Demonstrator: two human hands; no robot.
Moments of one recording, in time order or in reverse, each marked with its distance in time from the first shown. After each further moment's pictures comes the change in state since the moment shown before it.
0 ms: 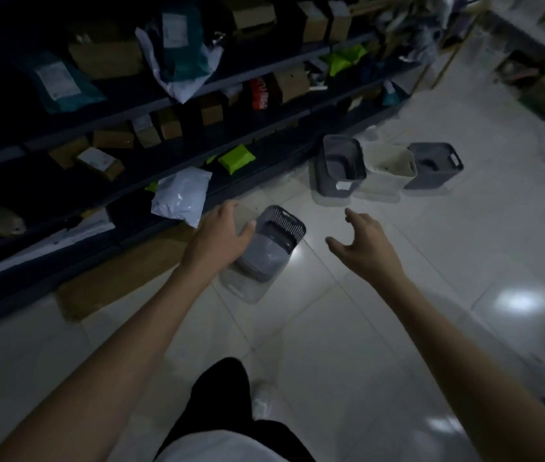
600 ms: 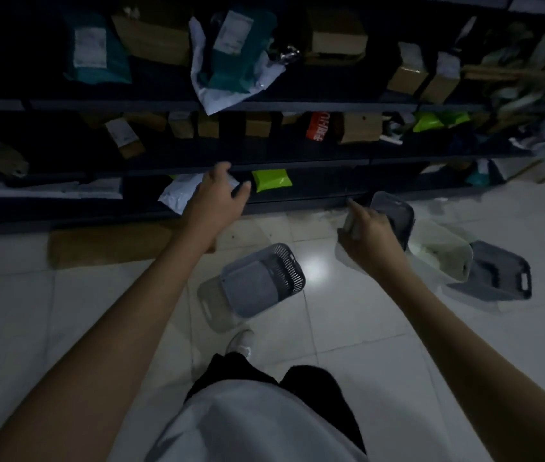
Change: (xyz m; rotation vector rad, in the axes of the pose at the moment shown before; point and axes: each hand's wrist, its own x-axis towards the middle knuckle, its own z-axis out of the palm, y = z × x) left_hand 0.250 0.064 0.031 -0.093 0.341 -0.361; right_hand 0.352 0.069 -0.012 -0.089 -0.167 -0.482
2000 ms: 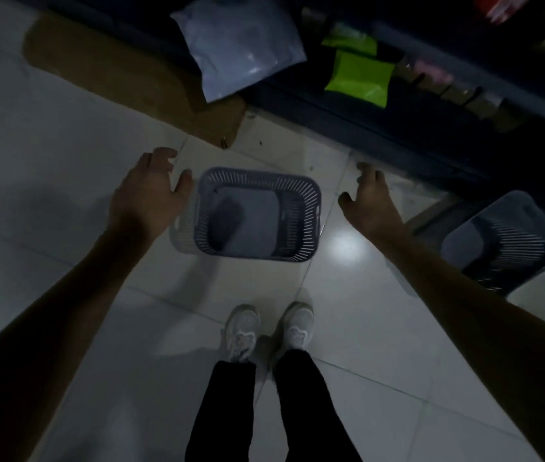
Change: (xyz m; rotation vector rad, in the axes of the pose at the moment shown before) left_hand -0.015 -0.232 0.356 0.201 0.339 -0.537; right_hand 0.182 0.226 0.378 0.146 -0.437 -0.222
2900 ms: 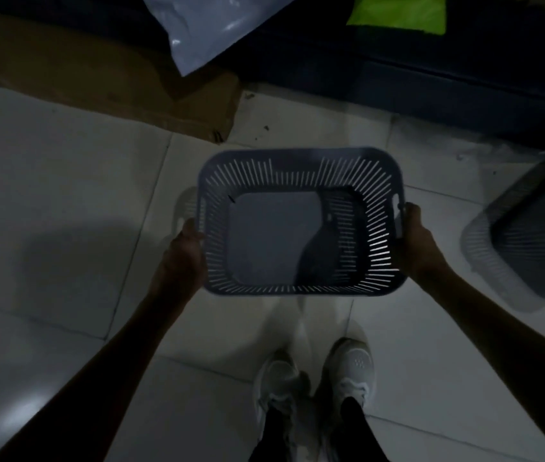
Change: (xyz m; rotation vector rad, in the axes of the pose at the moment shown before) left_hand 0.024 -0.100 0.238 -0.034 -0.242 0.060; right_hand 0.056 0.170 0.189 0.287 -0.050 0.199
